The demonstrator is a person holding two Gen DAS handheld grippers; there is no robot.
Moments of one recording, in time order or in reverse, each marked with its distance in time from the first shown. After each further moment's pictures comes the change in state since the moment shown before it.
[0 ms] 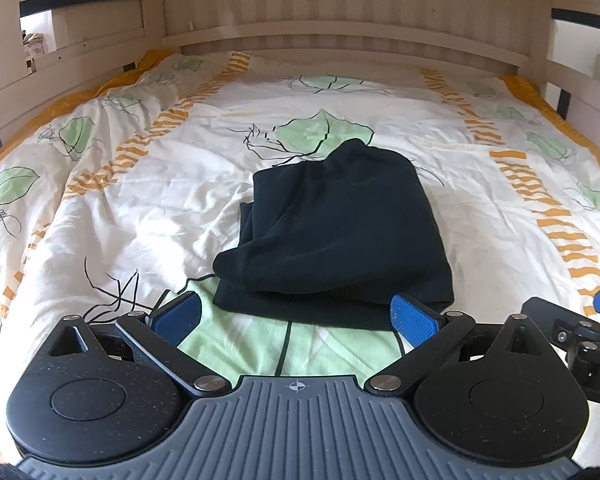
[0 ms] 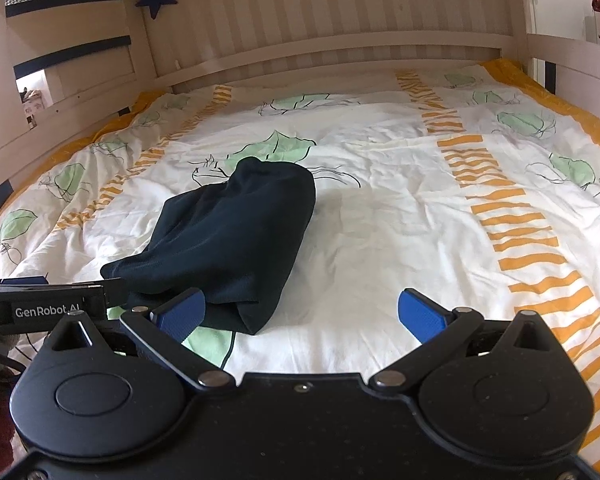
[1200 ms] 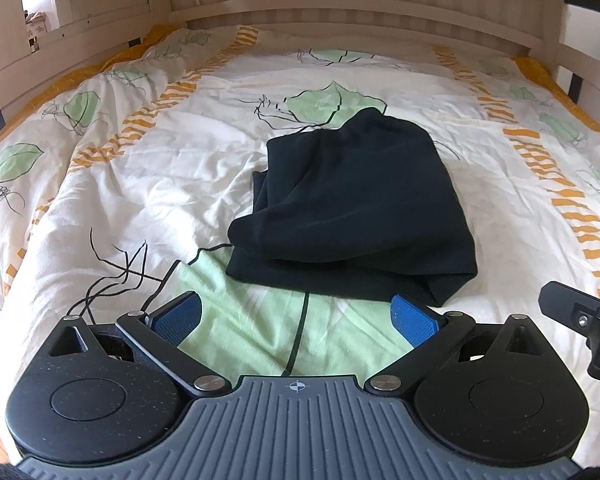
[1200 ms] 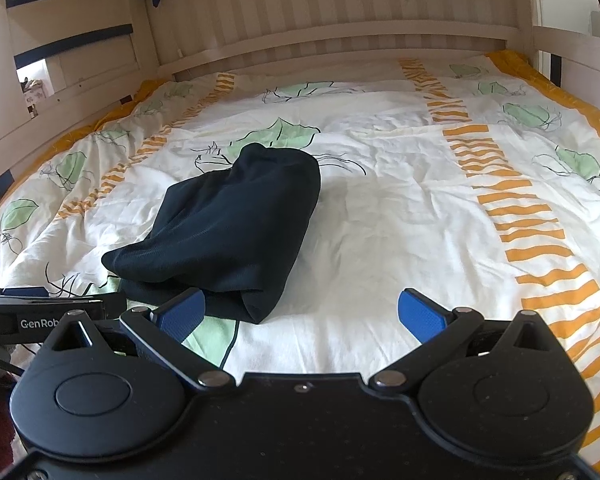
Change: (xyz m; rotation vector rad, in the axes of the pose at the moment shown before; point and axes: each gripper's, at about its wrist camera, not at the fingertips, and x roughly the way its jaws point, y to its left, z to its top) left arm 0.011 0.012 -0.009 -0.007 0.082 0.016; right arm 0.007 0.002 -0.001 -0.008 0.042 0.010
